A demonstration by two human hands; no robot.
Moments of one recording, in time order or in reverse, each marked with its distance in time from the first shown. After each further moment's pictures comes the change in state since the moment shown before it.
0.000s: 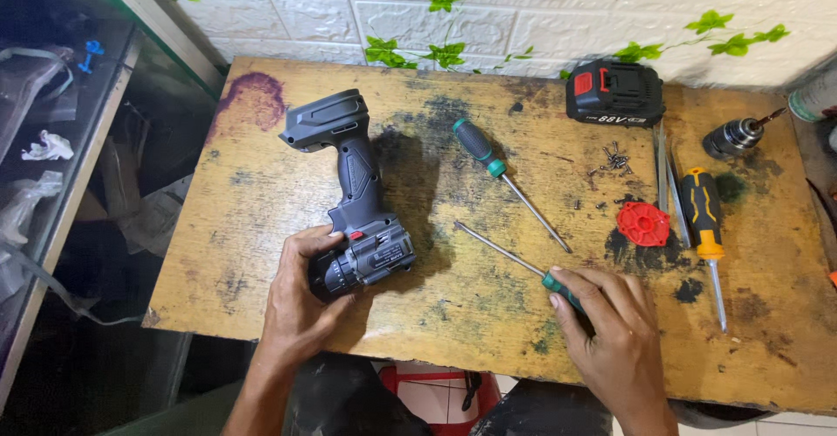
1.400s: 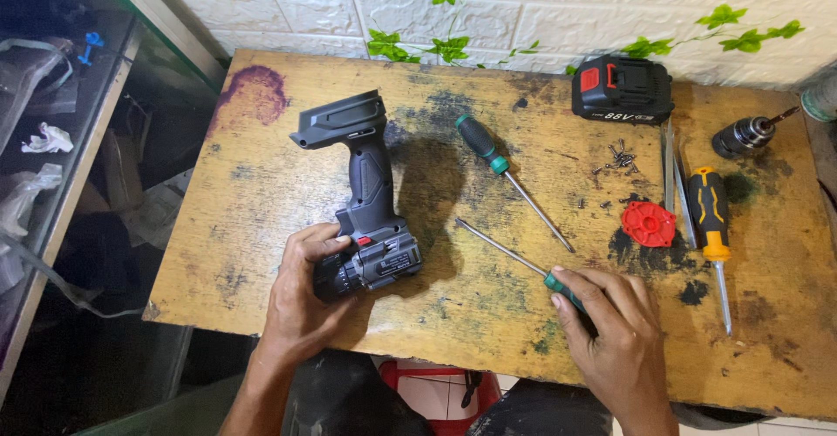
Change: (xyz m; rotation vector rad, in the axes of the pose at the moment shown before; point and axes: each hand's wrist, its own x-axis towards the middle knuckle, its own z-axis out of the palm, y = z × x) left_hand -0.001 -0.005 0.002 0.110 -0.013 0.240; right_hand 0.003 -0.001 -0.001 0.041 0.044 -0.037
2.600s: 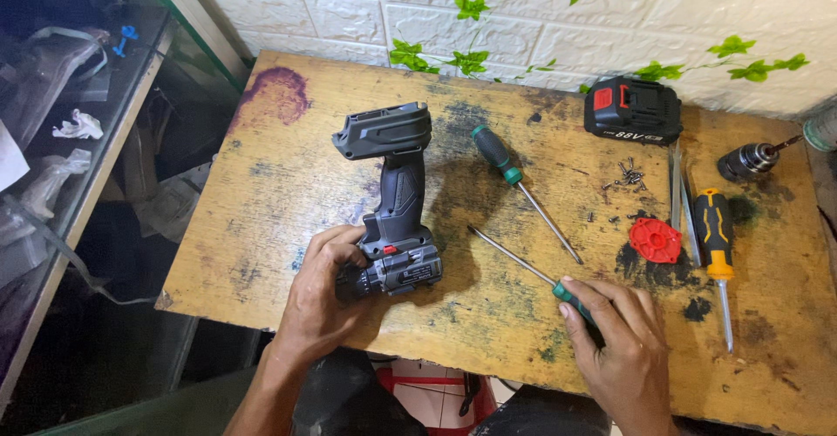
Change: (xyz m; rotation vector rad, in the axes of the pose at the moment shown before) left_hand 0.005 0.005 0.003 -0.009 0.005 0.070; right_hand -0.003 0.001 0.004 -0.022 0.012 -0.007
